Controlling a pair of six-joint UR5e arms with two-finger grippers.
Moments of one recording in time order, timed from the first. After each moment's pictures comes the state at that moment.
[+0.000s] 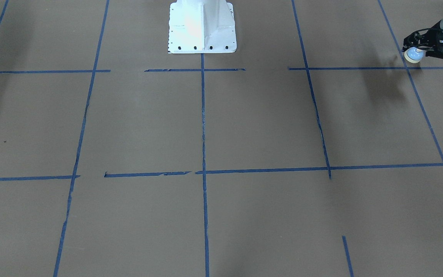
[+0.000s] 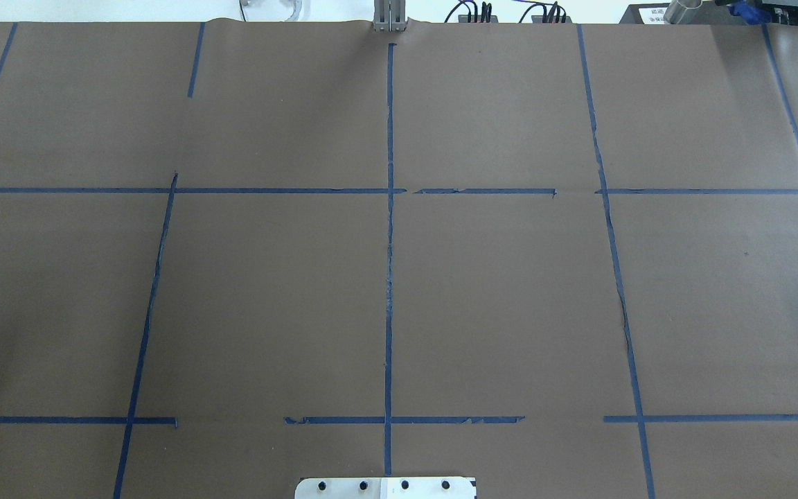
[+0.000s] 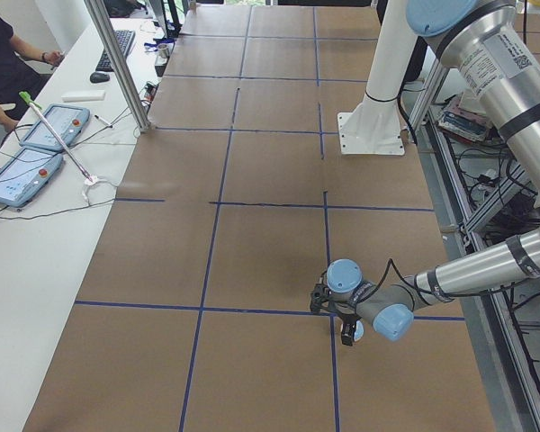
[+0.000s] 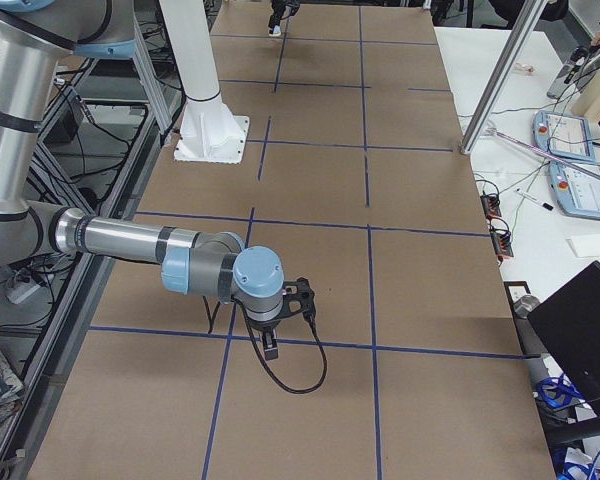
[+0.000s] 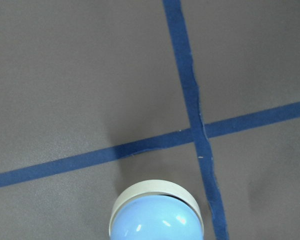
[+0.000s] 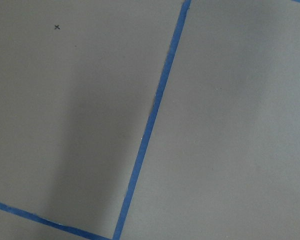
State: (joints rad) left arm -0.80 -0.98 -1.56 -2.53 -2.26 -0.52; right arm 1.61 -1.95 1.85 -1.55 2.37 -0.37
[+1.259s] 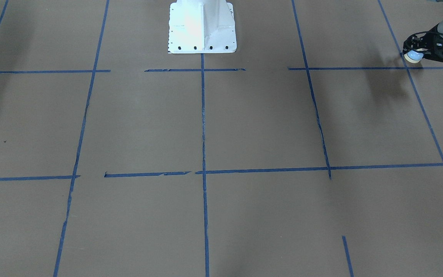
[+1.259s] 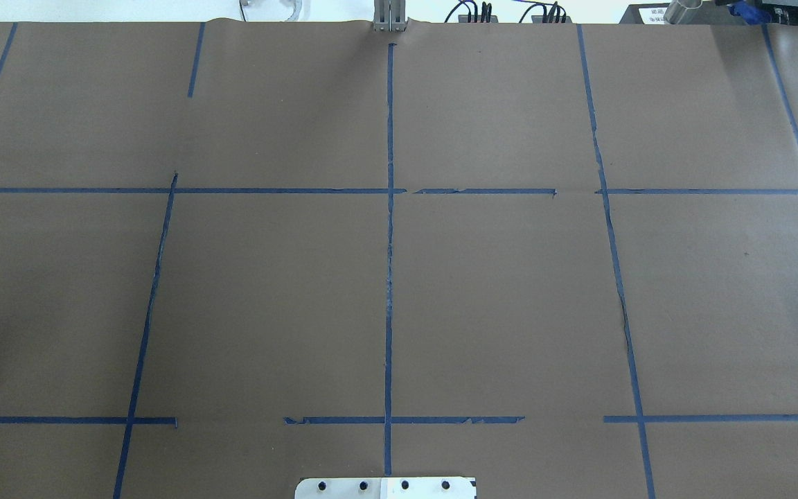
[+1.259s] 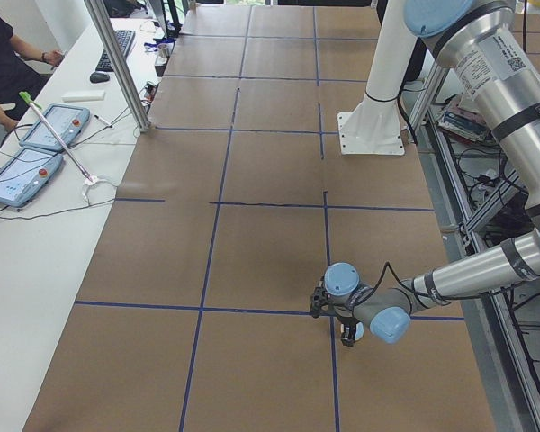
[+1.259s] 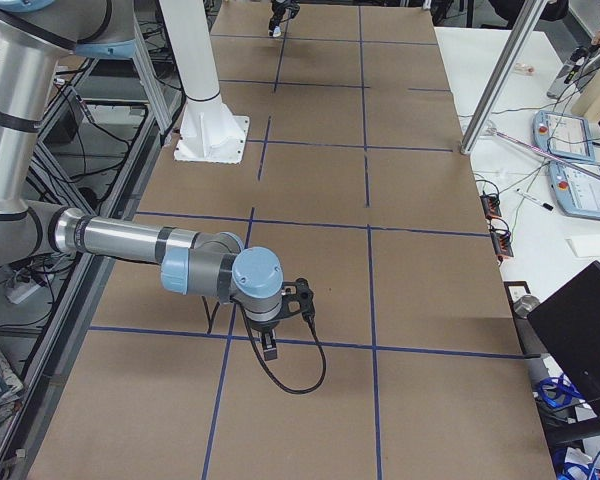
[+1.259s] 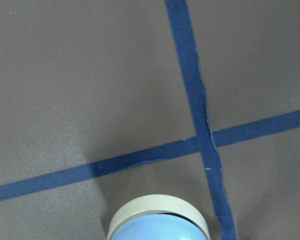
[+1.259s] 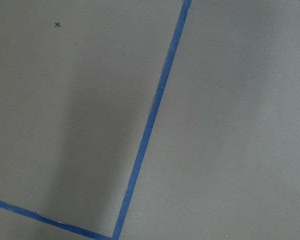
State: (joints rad) left arm -0.79 -1.00 -1.53 -2.53 -2.25 -0.52; right arm 1.61 -1.95 1.85 -1.55 2.37 -0.37
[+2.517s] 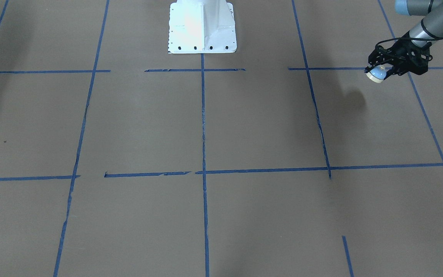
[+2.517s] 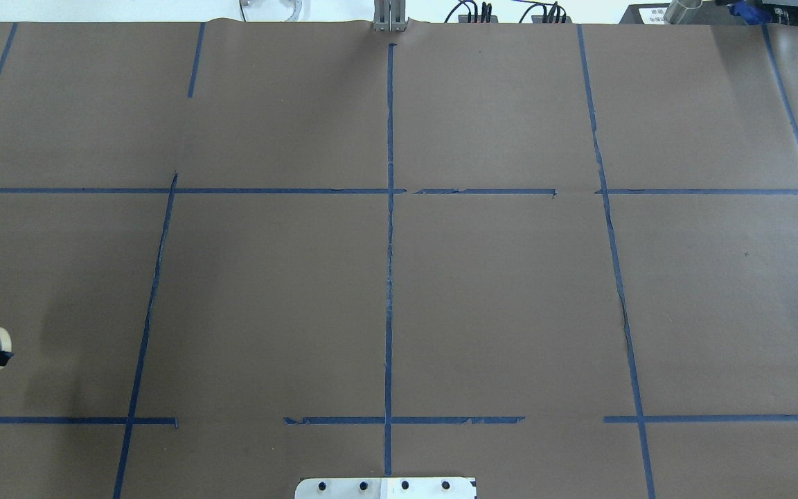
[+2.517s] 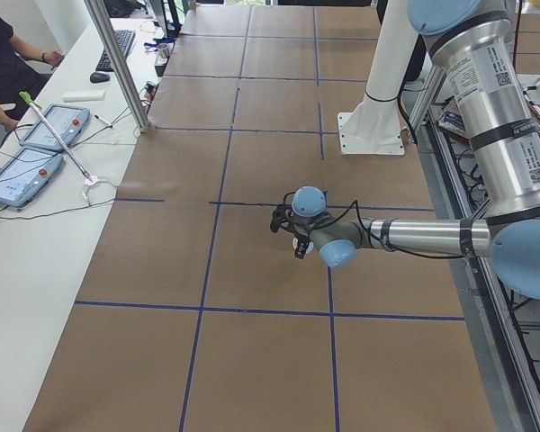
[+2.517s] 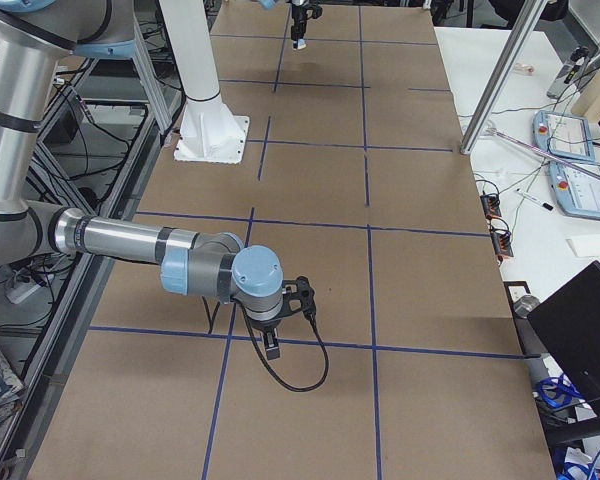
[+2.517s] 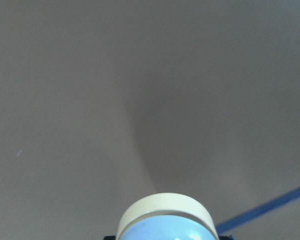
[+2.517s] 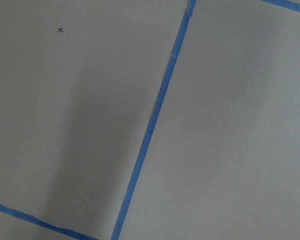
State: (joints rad) left arm -0.83 -1.23 -1.84 -2.45 -2.26 -0.75; right arm 1.61 -1.95 1.85 -1.52 2.37 -0.37
